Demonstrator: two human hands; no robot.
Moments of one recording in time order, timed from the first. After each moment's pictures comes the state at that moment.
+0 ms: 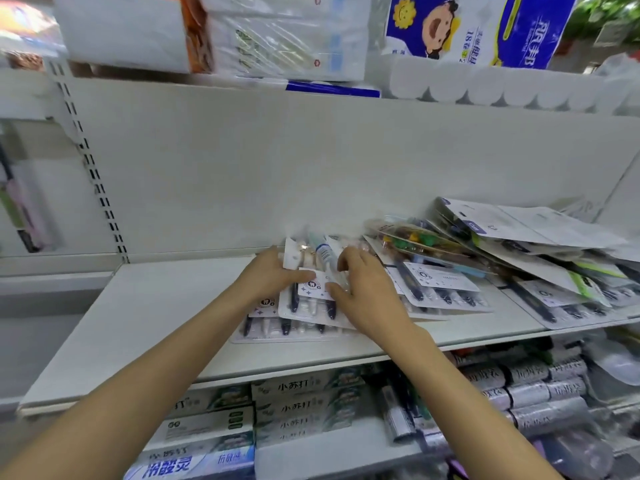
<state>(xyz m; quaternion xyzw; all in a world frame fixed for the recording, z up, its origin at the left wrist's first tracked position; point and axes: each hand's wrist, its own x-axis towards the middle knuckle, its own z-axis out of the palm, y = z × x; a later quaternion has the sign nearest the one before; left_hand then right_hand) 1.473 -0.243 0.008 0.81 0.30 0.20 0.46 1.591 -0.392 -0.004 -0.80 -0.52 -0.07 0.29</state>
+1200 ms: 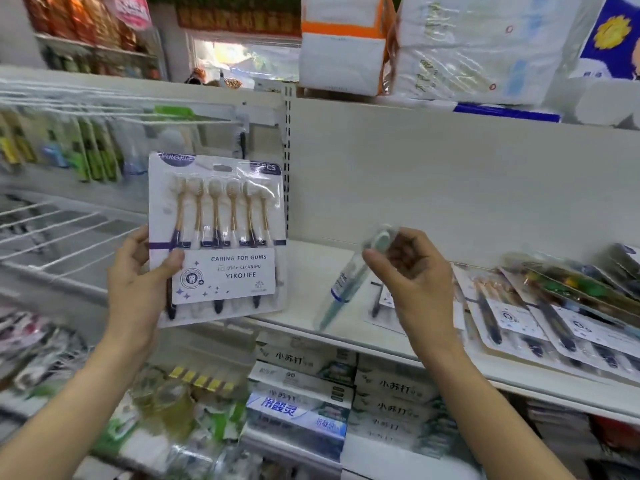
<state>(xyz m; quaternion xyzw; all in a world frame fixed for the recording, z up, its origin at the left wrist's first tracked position) 1.156 -0.255 -0.003 0.50 0.37 0.69 0.38 1.452 -0.363 0.029 -0.45 -0.55 0.17 0.68</state>
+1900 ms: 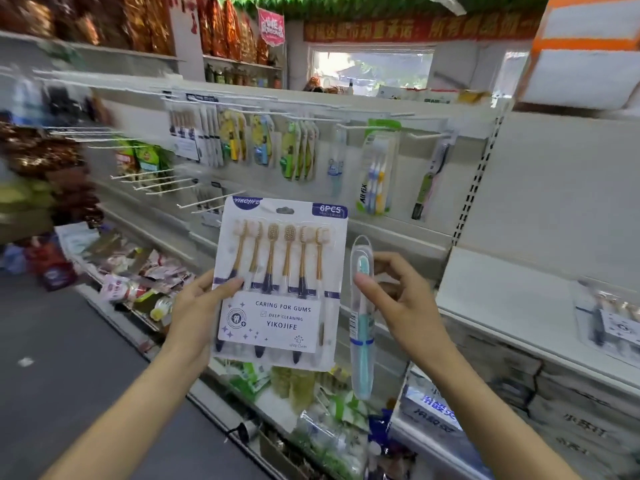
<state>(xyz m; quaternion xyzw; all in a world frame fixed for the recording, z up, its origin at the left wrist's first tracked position) 0.878 -0.312 -0.034 0.37 0.44 0.65 0.49 1.151 -0.326 0.005 -0.40 -0.68 0.31 0.53</state>
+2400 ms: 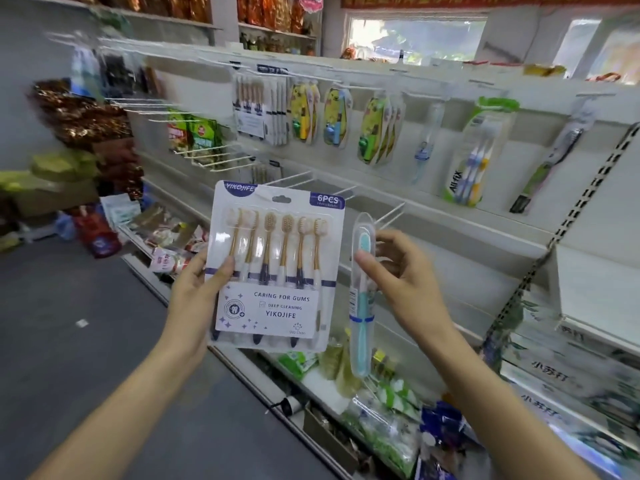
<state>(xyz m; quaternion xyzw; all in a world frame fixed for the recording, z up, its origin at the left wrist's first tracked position) 0.711 -0.314 -0.046 0.37 0.48 0.67 0.42 0.974 -0.282 -0.007 -0.39 -0.67 0.35 0.52</state>
